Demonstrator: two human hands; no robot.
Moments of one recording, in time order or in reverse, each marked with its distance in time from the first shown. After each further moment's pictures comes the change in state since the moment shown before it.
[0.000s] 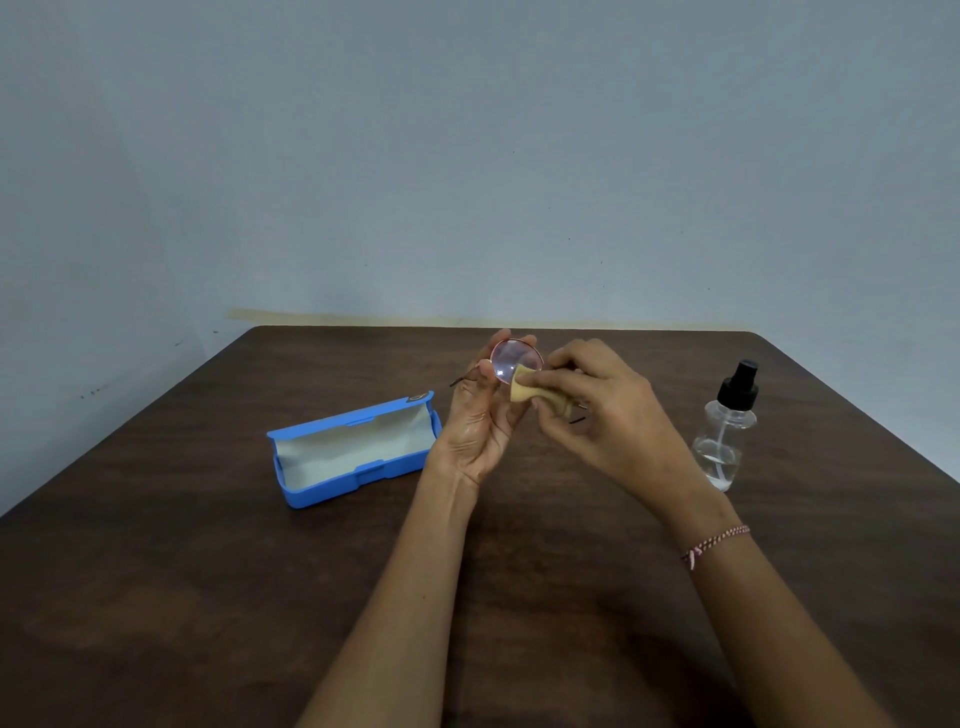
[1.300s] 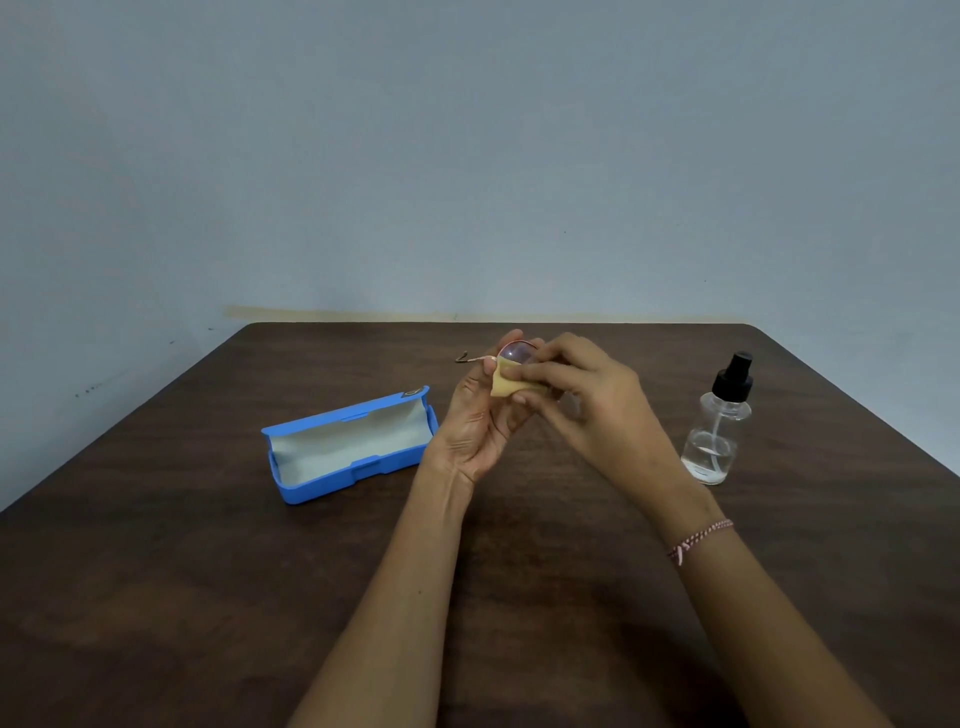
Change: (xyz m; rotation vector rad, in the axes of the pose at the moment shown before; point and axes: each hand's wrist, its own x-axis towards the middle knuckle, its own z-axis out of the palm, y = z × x) left_hand -0.005 0.000 0.001 0.014 -0.056 -0.089; right_hand 0.001 -0.004 0.005 0.093 0.015 0.074
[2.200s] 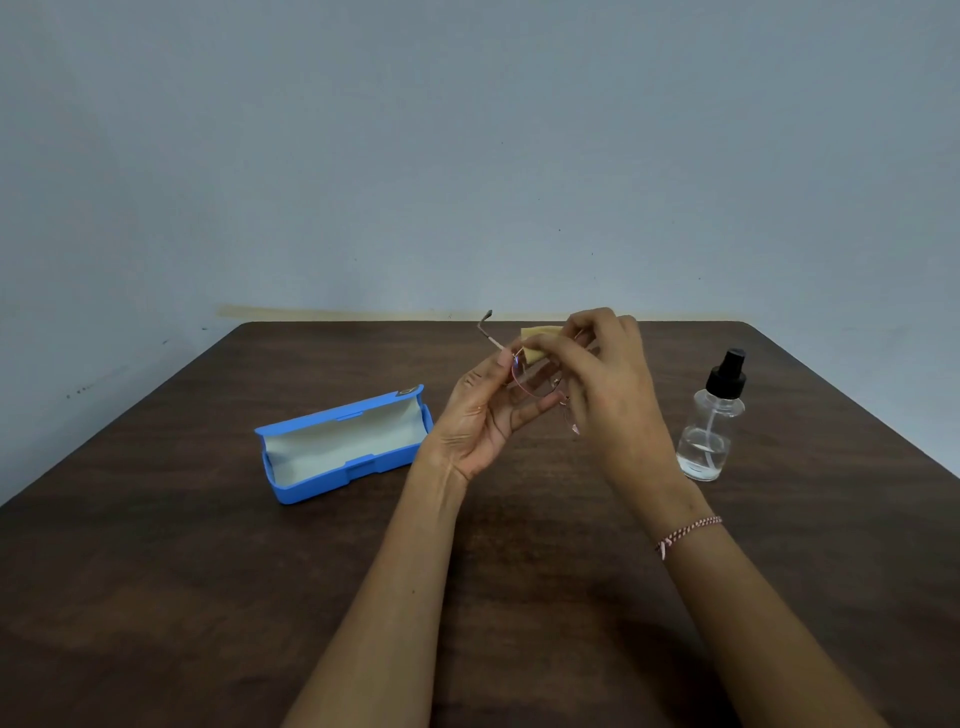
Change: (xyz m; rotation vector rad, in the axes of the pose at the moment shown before) left_hand 0.002 0.001 0.003 0.130 -0.020 -0.054; right_hand -0.001 -0.001 -0.004 -0.263 0.119 0.161
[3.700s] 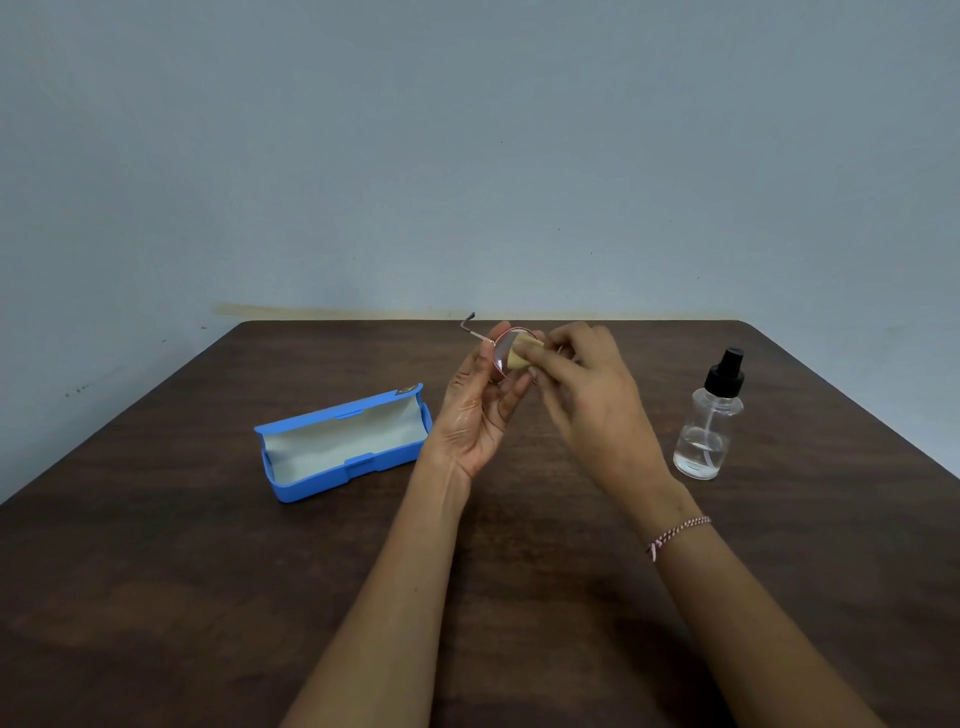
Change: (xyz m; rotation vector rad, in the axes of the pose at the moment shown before) left_hand 0.001 -0.003 0.002 -0.146 0.142 0.080; right_hand -0.005 0.000 0.010 -0.011 -0.012 -0.064
